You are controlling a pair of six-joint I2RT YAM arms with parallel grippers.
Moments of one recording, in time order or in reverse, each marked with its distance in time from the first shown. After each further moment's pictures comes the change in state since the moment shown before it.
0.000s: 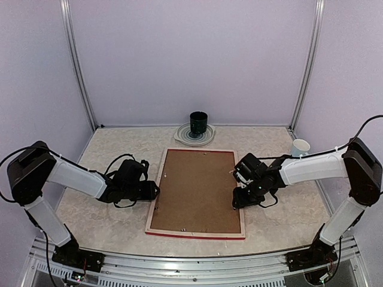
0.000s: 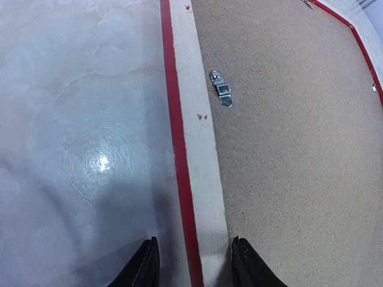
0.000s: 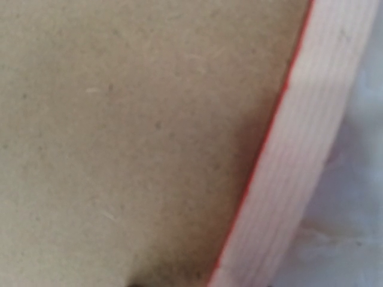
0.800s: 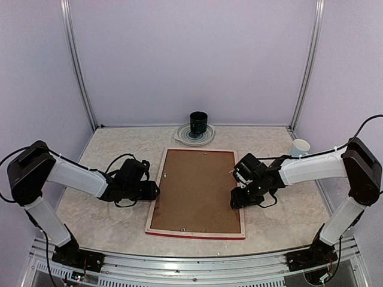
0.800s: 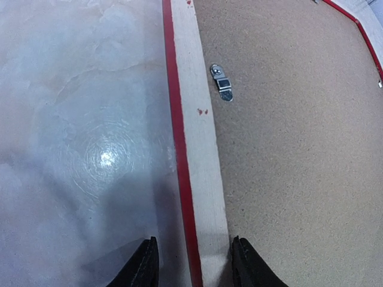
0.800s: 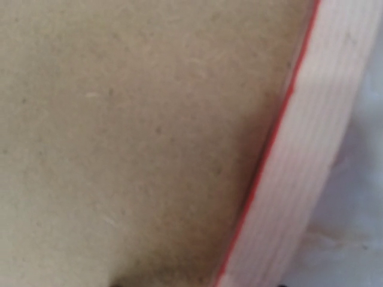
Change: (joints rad) left arm -0.013 0.000 0.029 -0.063 -0.020 0.000; right arm -0.003 0.004 0.001 0.017 0.008 0.009
